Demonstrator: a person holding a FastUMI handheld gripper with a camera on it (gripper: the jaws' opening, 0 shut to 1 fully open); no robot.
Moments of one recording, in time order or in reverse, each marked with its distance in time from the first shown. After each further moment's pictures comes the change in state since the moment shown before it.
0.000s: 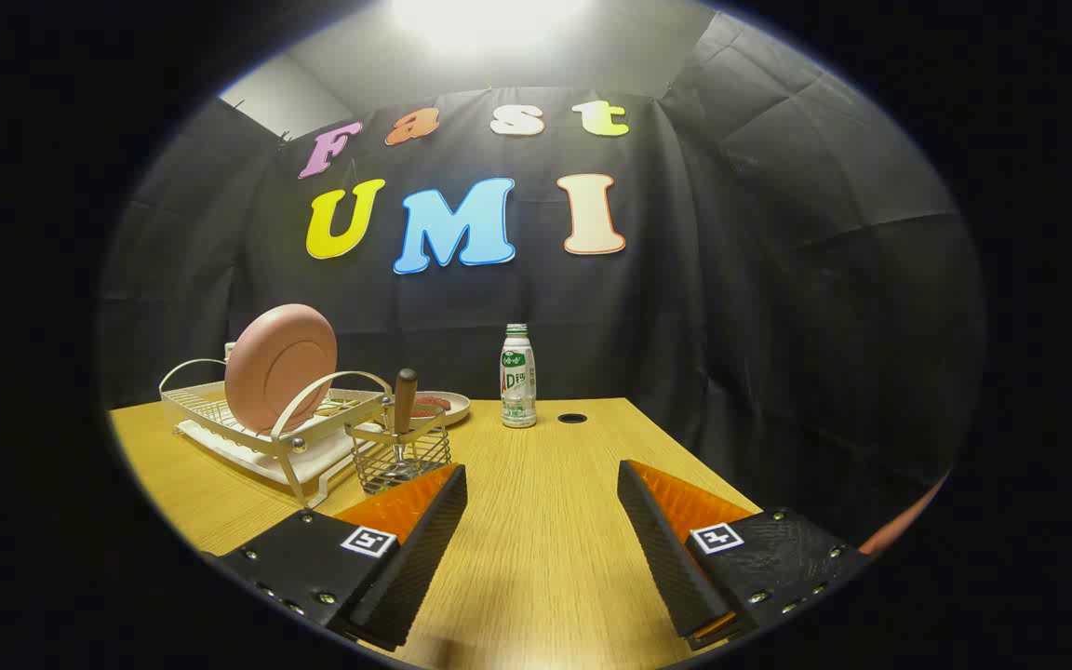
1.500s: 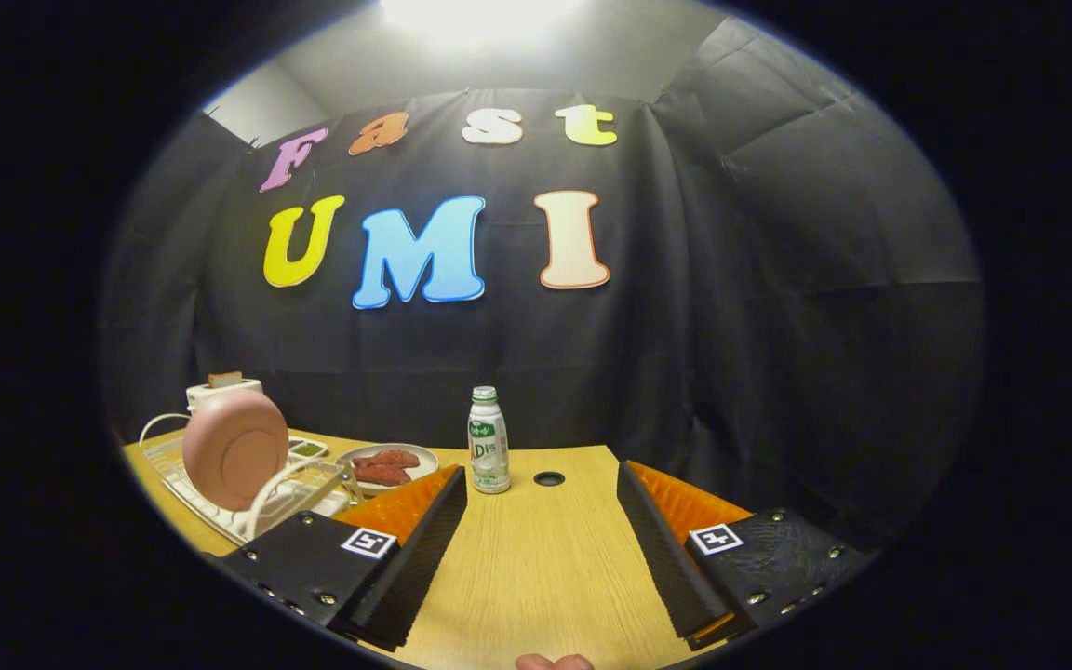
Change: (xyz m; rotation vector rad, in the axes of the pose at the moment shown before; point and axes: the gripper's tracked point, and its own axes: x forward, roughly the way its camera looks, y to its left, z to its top) arm 0.057 -0.012 0.144 -0.002 -0.002 -0.068
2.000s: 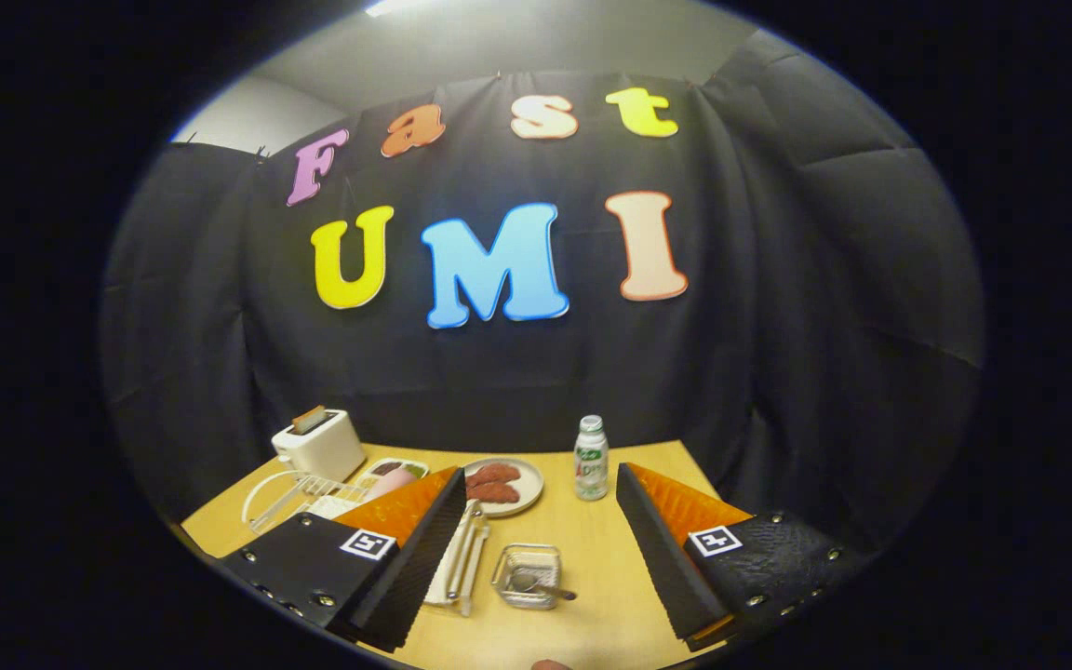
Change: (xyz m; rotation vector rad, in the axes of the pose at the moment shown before) arm -0.025 0.139 0.093 0.090 0.277 0.191
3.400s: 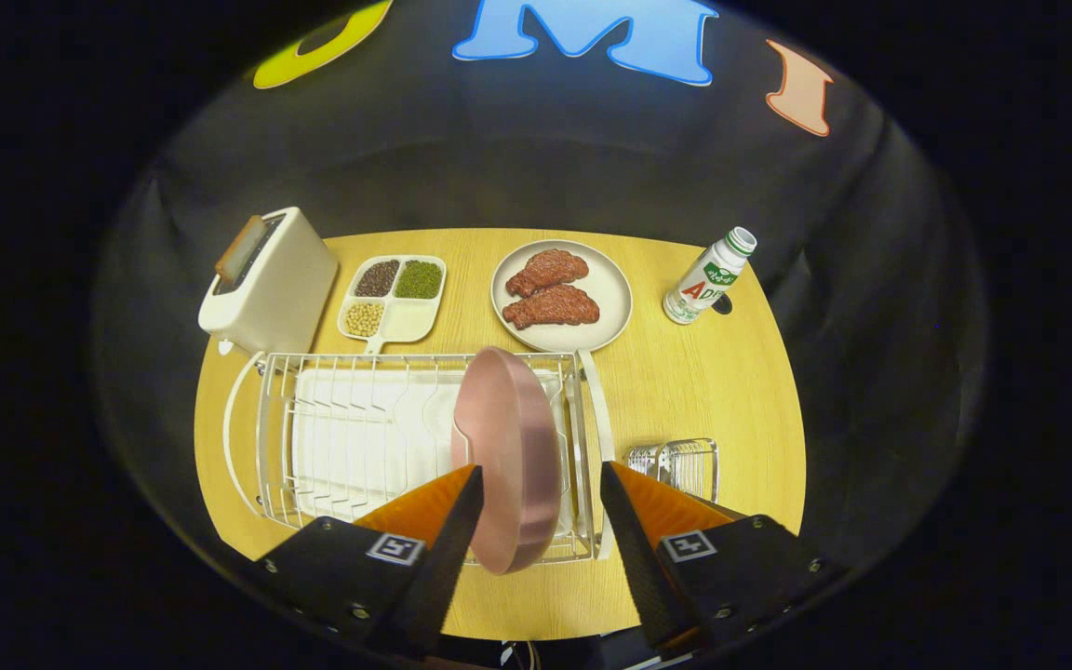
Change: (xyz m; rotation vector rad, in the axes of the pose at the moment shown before) arm 0.149 0.140 -0.111 -0.100 0.849 -0.302
